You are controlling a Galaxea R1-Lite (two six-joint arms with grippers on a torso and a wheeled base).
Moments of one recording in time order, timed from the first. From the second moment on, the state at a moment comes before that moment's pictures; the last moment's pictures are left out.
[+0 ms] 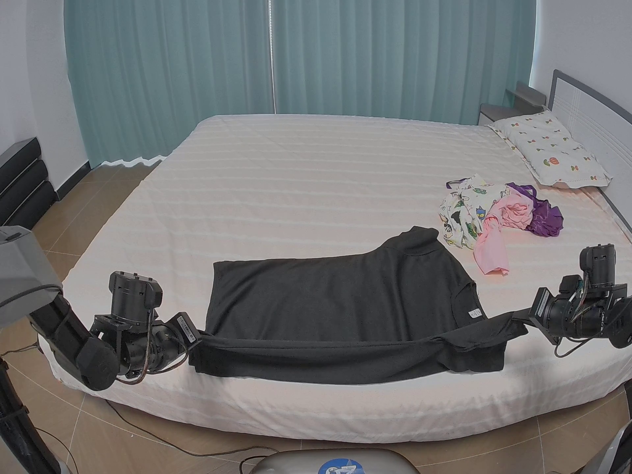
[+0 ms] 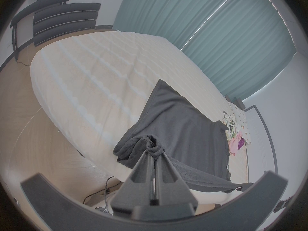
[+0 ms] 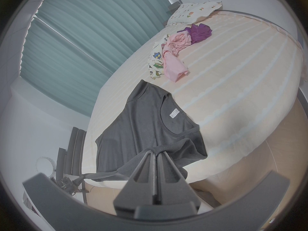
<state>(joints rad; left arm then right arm) -0.24 1.97 -0.52 -0.74 0.02 -0.80 -0.03 1.73 -0.49 -0.54 0.27 0.61</state>
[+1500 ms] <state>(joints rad) -0.20 2.34 -0.87 -0.75 0.08 -0.86 0.01 2.12 -0.72 -0.66 0.22 0.77</state>
